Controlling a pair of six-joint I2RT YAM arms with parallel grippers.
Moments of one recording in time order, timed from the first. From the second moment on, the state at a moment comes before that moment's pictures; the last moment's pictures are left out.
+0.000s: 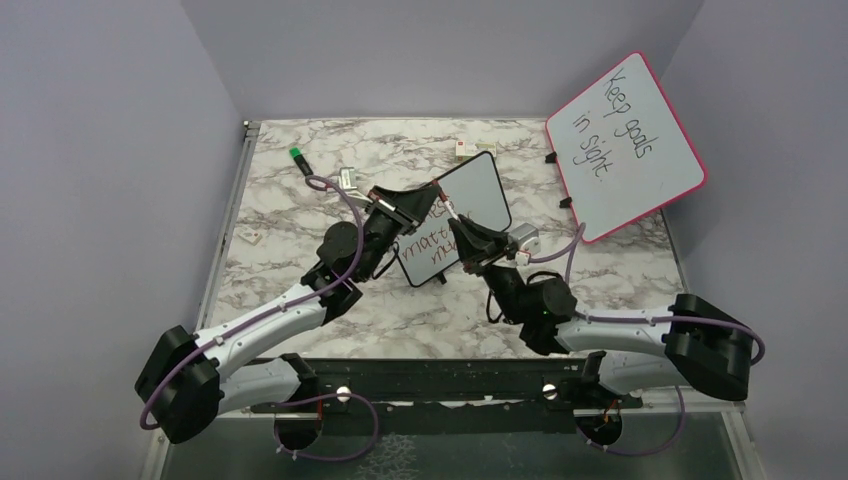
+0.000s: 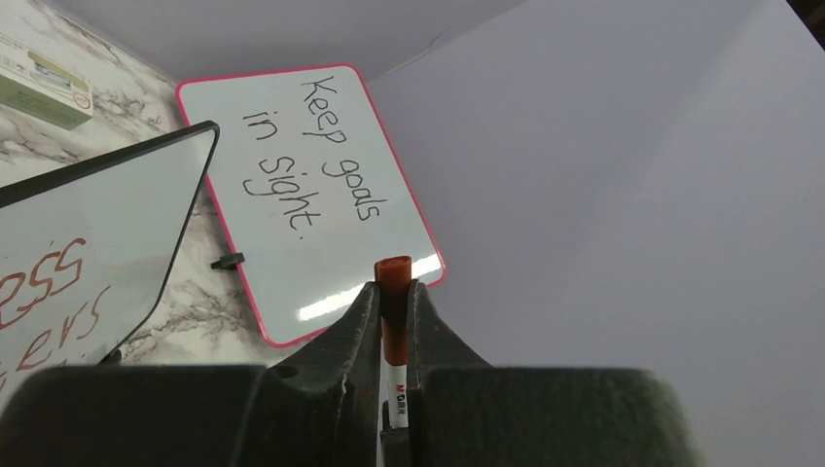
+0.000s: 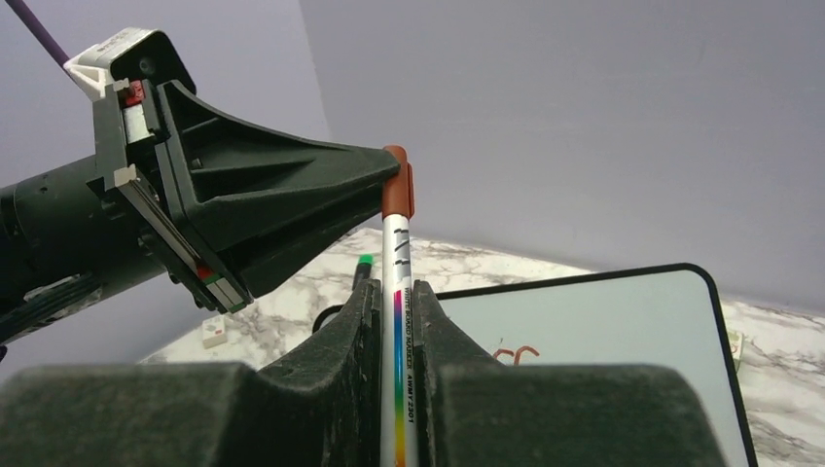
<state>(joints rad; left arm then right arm) -0.78 1.12 0.67 0.68 -0.20 -1.12 1.10 1.29 0.46 1.38 0.50 -0.18</state>
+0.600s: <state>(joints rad) -0.84 0.95 0.58 0.45 -0.36 -0.72 1.09 0.86 0.44 0.49 0.65 0.14</state>
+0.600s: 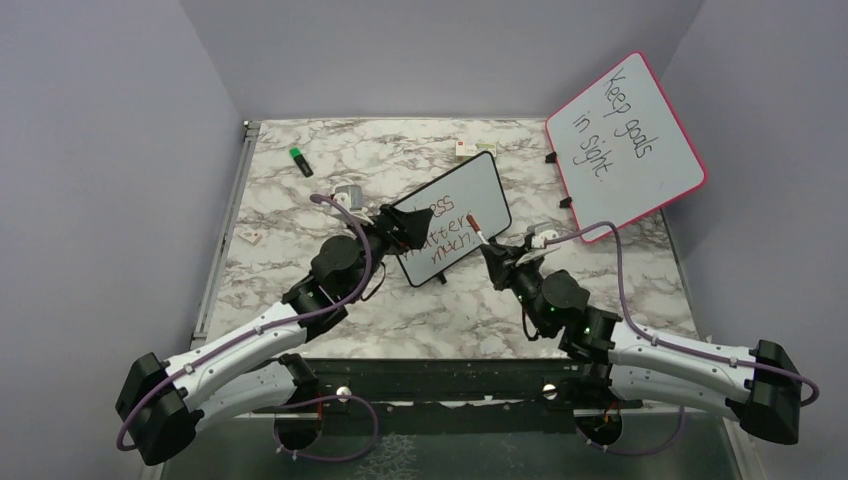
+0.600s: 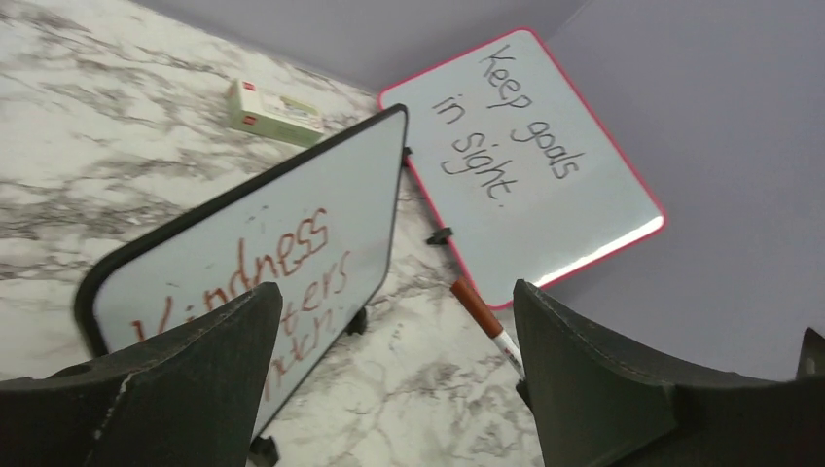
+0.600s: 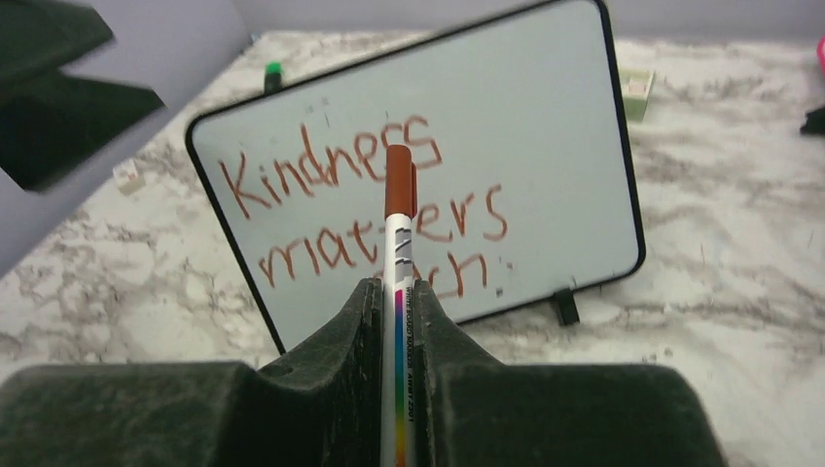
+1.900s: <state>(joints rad) -0.84 0.40 0.72 -0.21 -0.65 -0.23 1.09 0.87 0.55 -0.41 0.80 0.76</state>
